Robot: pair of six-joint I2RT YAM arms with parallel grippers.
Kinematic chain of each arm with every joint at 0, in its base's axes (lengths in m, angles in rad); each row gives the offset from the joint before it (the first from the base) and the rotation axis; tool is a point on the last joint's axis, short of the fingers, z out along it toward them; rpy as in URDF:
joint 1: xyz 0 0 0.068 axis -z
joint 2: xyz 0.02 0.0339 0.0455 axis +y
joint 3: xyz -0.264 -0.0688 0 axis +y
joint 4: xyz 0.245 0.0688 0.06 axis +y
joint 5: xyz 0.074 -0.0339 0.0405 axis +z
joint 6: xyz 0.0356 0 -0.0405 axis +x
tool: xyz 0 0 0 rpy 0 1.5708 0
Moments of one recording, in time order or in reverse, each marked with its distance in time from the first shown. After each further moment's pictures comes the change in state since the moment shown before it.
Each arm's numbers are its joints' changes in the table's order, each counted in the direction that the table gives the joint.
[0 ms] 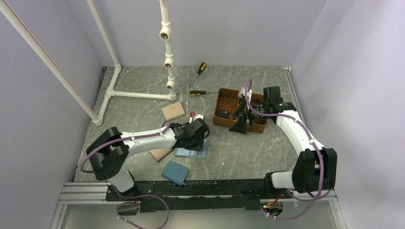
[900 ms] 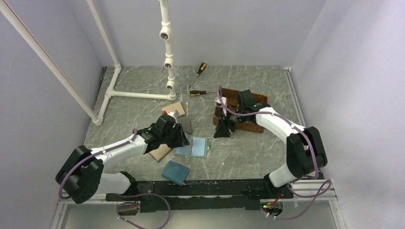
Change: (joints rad) left arm -0.317 -0.343 0.396 -0.325 -0.350 -0.044; right arm -0.287 0.182 0.000 -0.143 -0.124 0.187
